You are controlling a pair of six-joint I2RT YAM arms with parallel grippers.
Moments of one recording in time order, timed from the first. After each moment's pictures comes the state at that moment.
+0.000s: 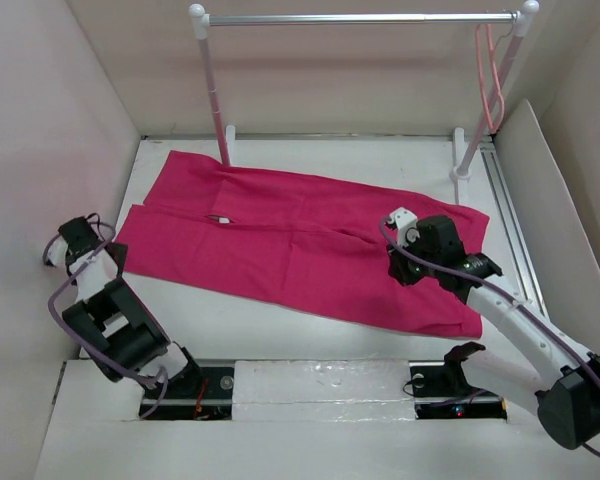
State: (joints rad) left arm 0.58 1.37 0.87 -0.41 -0.12 -0.81; right arm 0.39 1.02 0.75 -0.54 -0.18 -0.10
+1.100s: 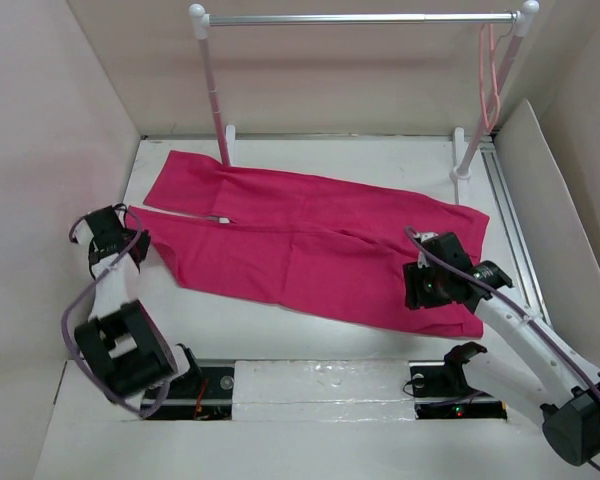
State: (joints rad) left arm 0.52 1.36 0.77 -0.28 0.00 -0.89; right arm 0.44 0.90 0.71 -0.86 0.01 0.24
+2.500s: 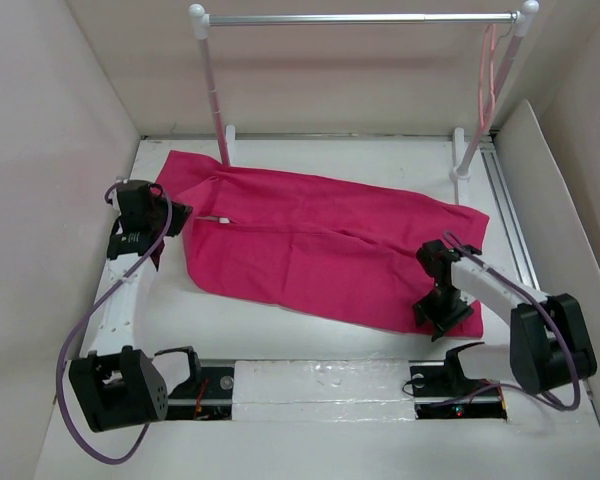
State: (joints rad) left arm 0.14 1.11 0.91 -0.39 0.10 -1.00; right arm 0.26 1.27 0.64 -1.10 0.15 1.30
